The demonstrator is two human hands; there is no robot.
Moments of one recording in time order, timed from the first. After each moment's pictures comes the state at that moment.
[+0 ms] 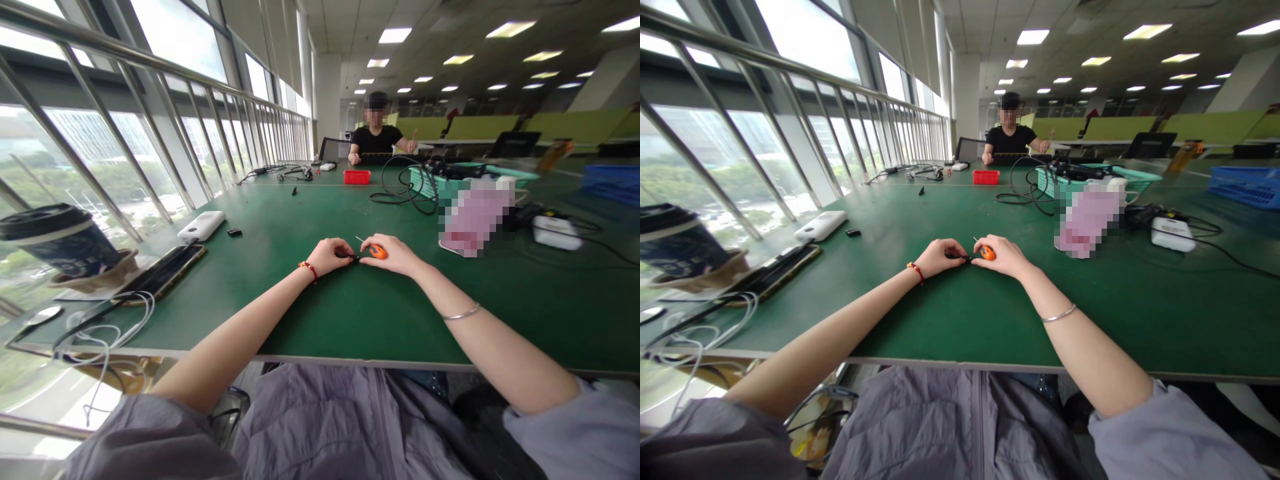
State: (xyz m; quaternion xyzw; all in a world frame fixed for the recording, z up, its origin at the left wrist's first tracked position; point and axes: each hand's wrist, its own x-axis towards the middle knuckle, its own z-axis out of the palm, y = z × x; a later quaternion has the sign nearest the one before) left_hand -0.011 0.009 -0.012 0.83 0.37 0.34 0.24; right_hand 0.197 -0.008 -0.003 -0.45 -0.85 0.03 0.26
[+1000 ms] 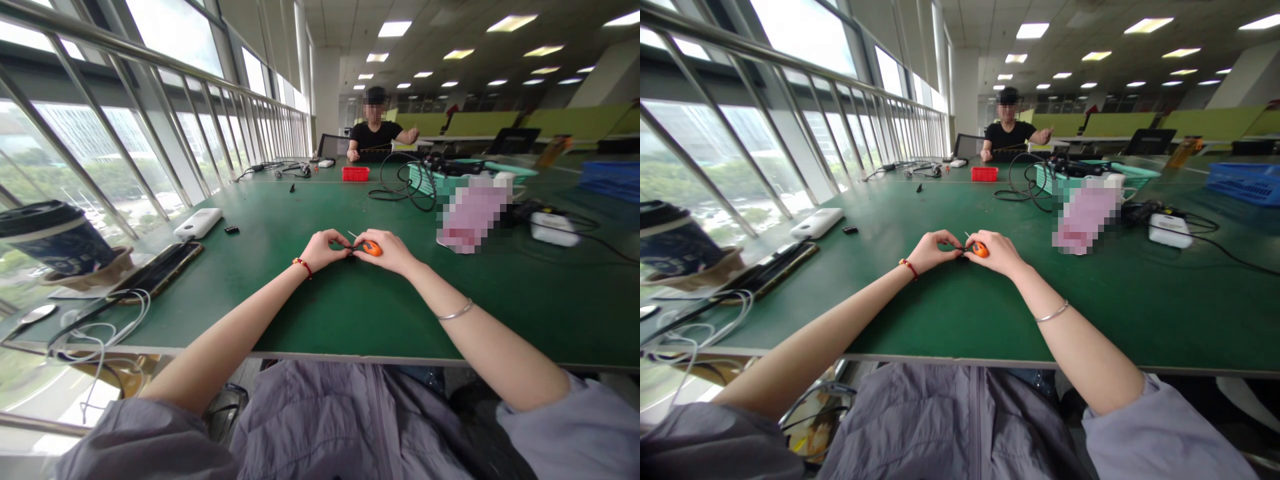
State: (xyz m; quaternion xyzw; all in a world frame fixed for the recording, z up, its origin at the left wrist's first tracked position) left_hand -0.013 0.002 0.001 0.82 0.39 0.38 0.20; right_hand 0.185 -0.016 0.001 -0.45 -0.85 0.00 0.27
